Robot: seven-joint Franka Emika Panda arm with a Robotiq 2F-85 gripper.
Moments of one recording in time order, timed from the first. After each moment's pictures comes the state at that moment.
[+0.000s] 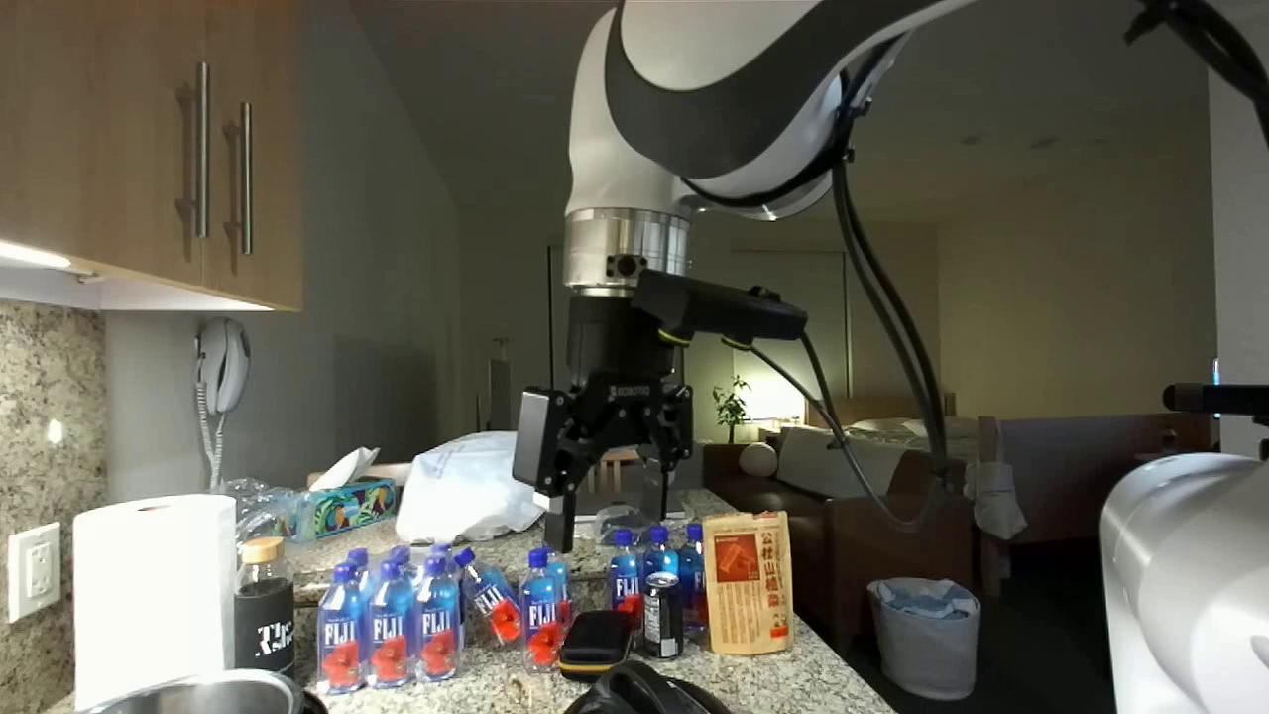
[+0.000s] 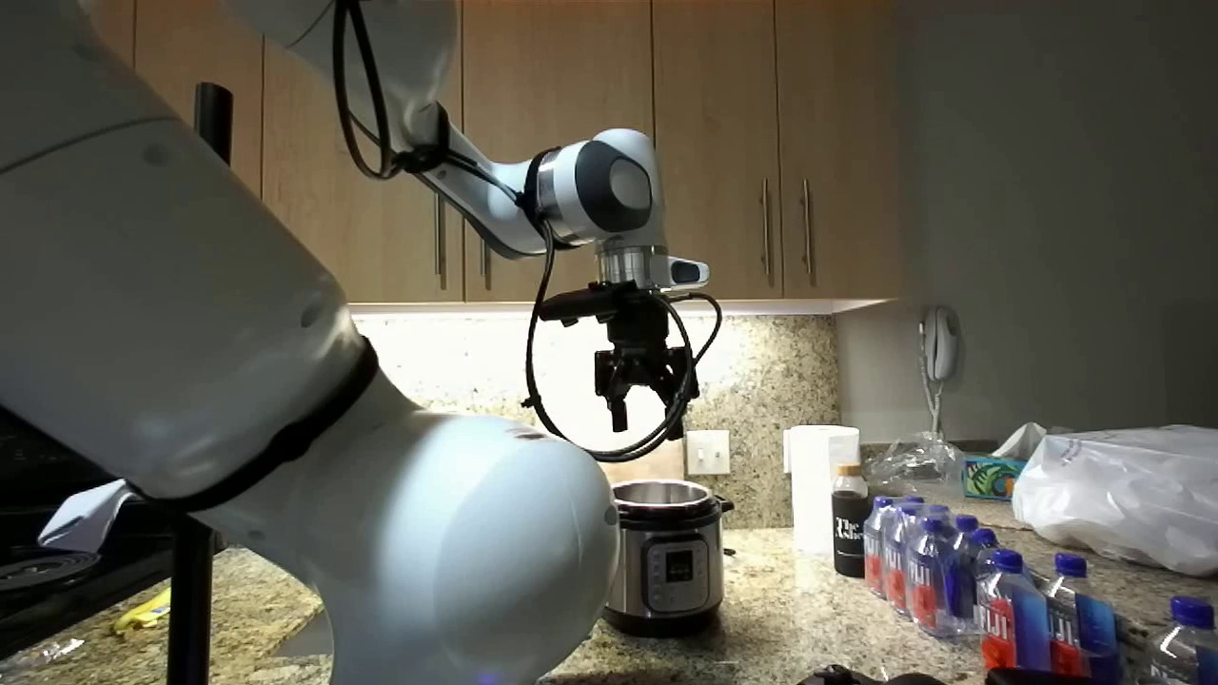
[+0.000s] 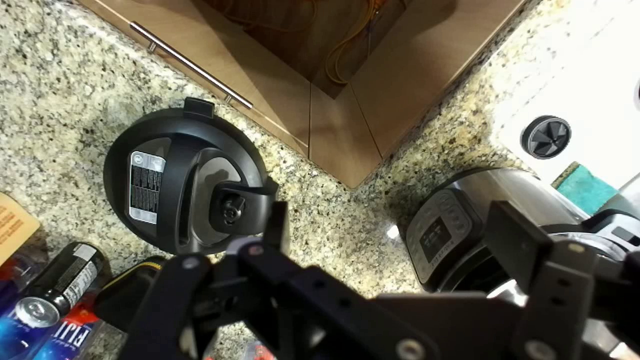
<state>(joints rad) 0.17 -0.79 0.26 -2.61 0.17 1.94 0.28</state>
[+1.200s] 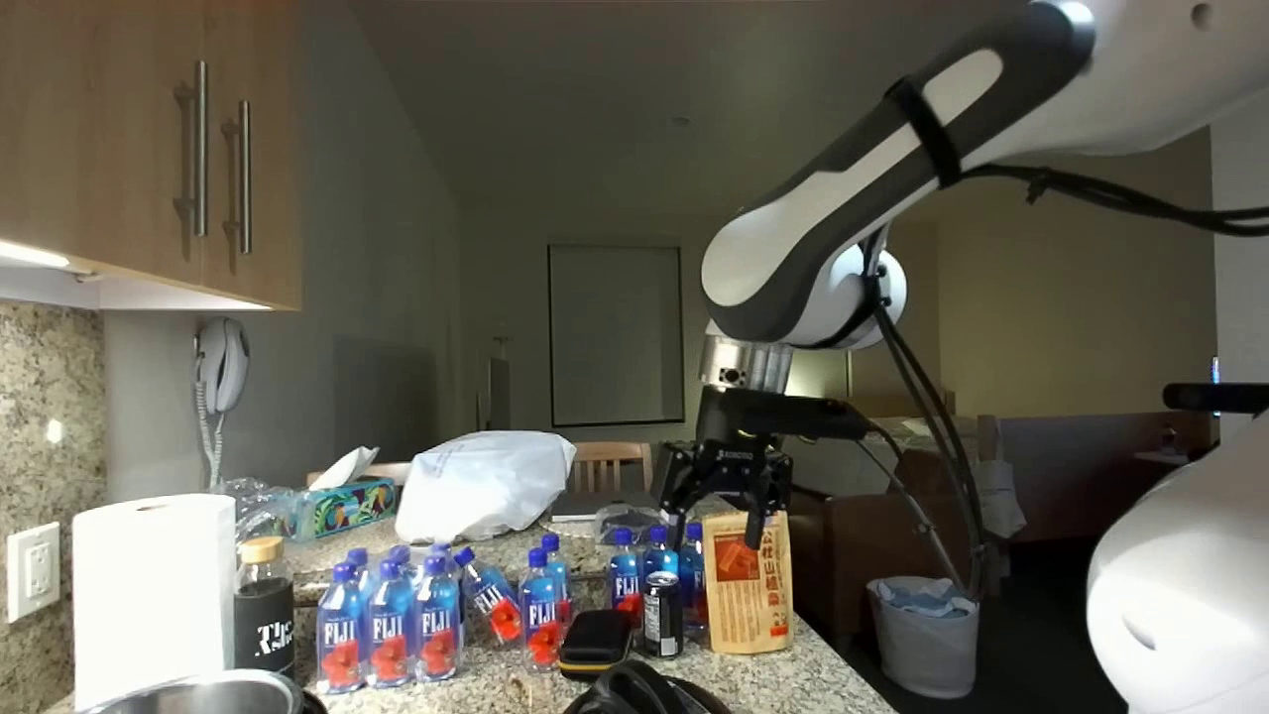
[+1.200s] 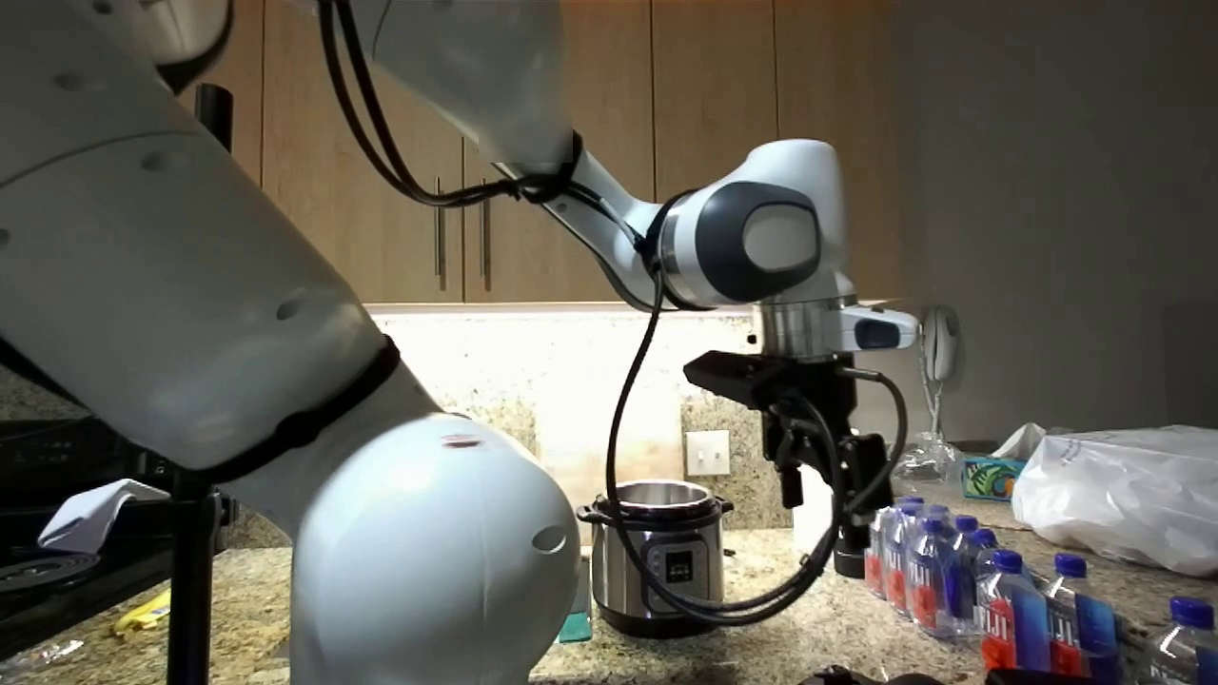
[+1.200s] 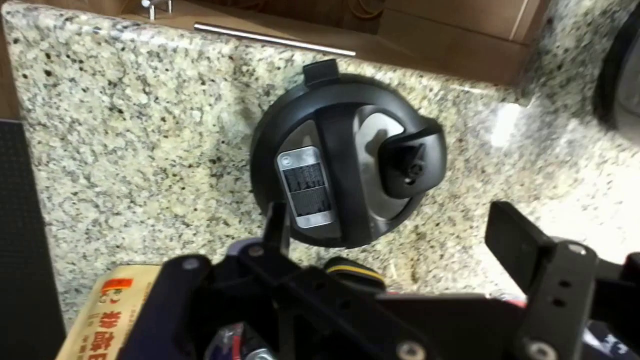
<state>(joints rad) -0.13 -0.71 -0.01 -2.80 0.10 2.28 0.26</state>
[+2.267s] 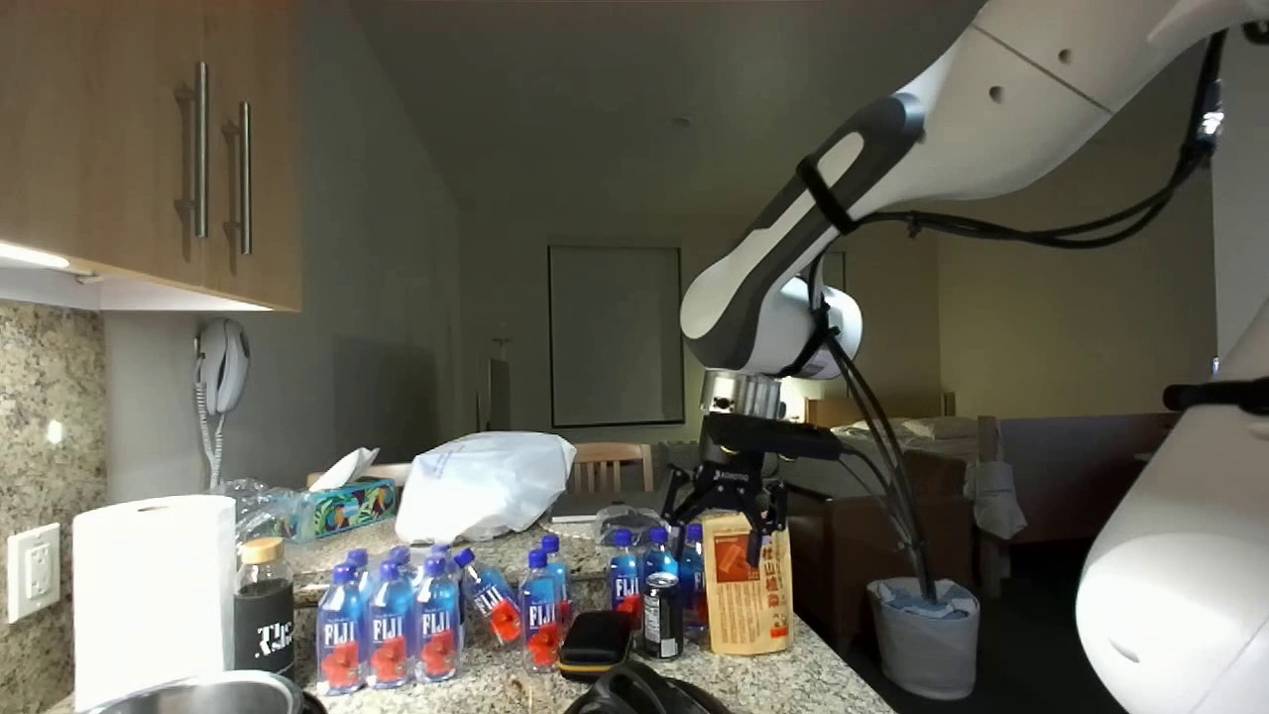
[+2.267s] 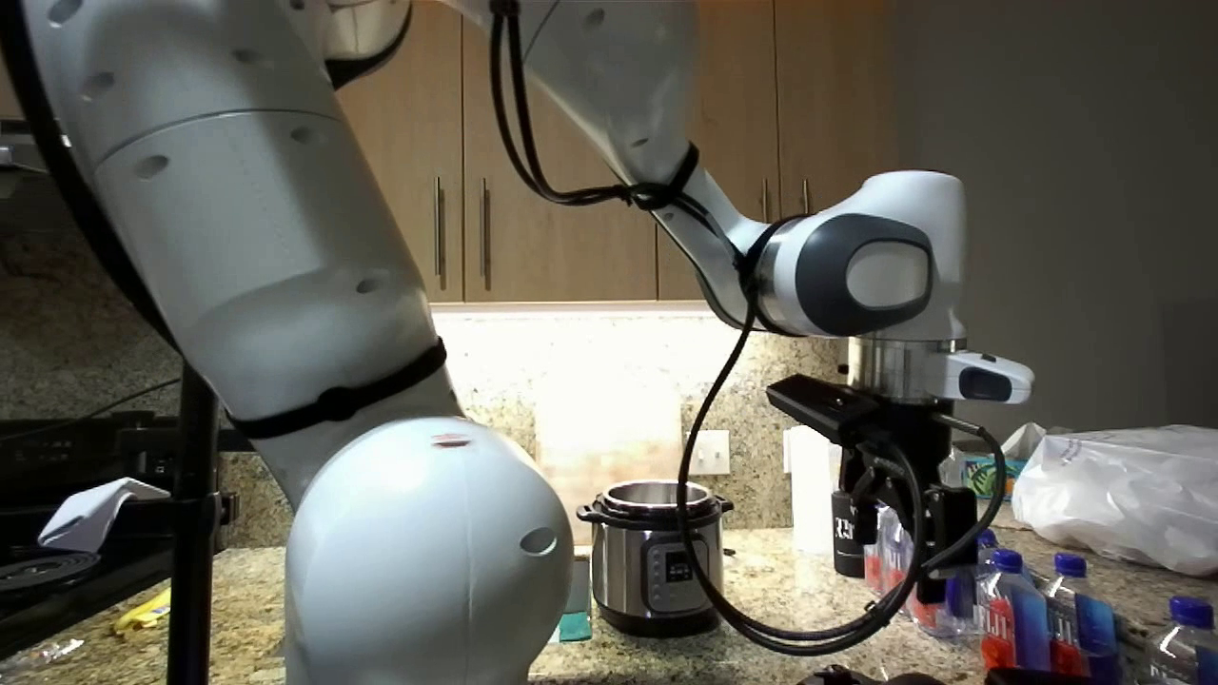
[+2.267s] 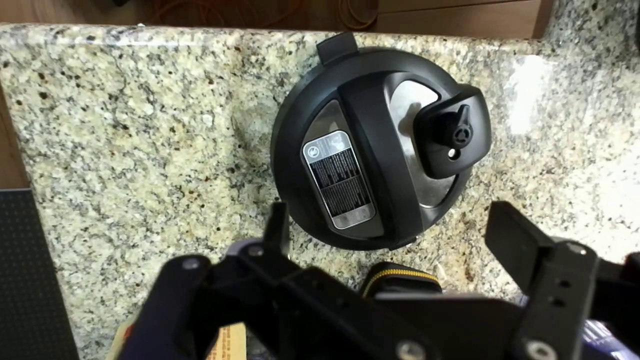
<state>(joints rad) -0.16 -0.43 -0.10 -2.66 0.16 2.32 0.24</state>
